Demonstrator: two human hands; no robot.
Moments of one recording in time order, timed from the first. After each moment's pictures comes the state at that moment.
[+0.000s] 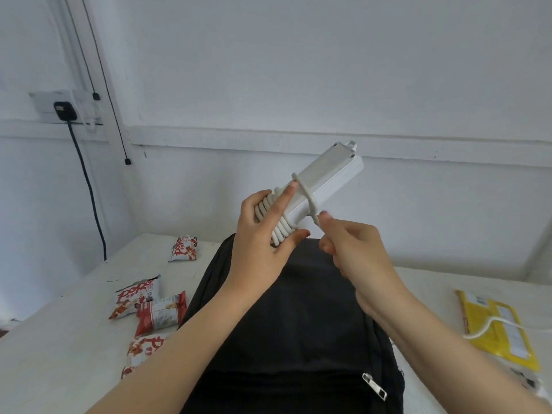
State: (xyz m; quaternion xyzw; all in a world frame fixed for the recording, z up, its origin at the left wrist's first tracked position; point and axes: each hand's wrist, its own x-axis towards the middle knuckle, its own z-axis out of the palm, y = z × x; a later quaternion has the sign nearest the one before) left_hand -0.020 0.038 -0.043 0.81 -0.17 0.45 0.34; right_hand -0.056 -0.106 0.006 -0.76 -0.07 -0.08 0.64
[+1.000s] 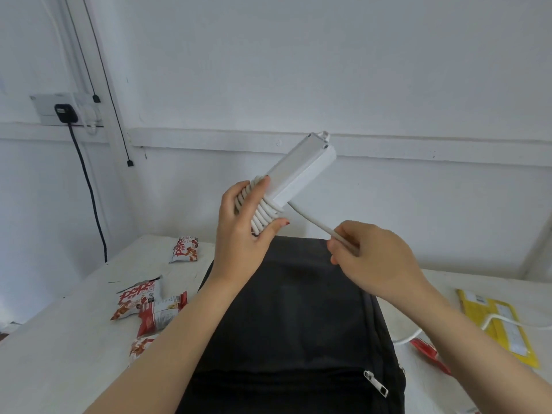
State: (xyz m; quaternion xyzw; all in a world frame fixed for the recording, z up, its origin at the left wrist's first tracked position) left_hand -0.013 0.063 -0.038 0.79 -0.14 0.49 0.34; right_hand -0.047 -0.137 0.001 -0.93 -0.18 -0.17 0.27
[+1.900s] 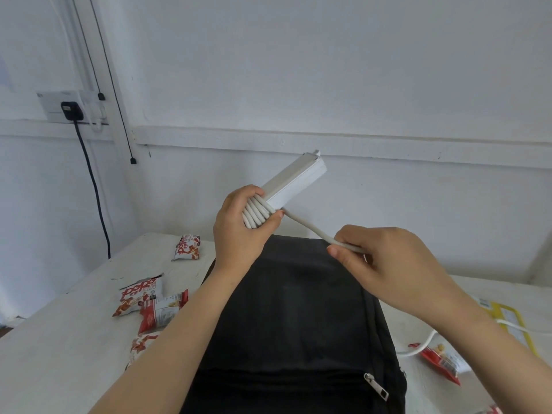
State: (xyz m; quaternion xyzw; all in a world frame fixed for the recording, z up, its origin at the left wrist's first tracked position) left_hand -0.004 0.065 -0.038 0.77 -0.06 0.46 0.42; right_hand -0.052 -0.159 0.006 -0.89 -0.35 -0.24 0.16
